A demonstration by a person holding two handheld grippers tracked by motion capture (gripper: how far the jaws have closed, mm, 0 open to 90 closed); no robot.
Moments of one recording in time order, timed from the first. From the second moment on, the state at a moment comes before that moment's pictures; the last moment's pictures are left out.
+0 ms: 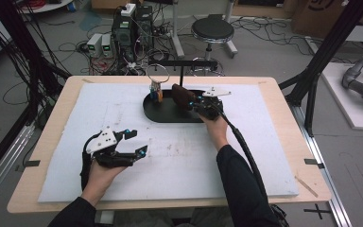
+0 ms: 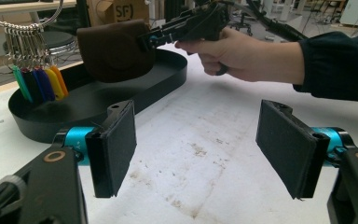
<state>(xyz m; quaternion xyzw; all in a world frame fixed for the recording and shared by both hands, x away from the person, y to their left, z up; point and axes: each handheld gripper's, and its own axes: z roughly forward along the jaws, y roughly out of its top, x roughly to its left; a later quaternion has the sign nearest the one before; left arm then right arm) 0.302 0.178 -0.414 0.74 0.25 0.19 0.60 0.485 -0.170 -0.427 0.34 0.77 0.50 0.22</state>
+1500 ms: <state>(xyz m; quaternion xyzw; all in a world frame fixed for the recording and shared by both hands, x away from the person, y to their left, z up) 0.307 0.180 -0.416 0.74 0.25 0.19 0.59 0.477 -0.185 -0.407 0.34 0.78 0.48 0.23</state>
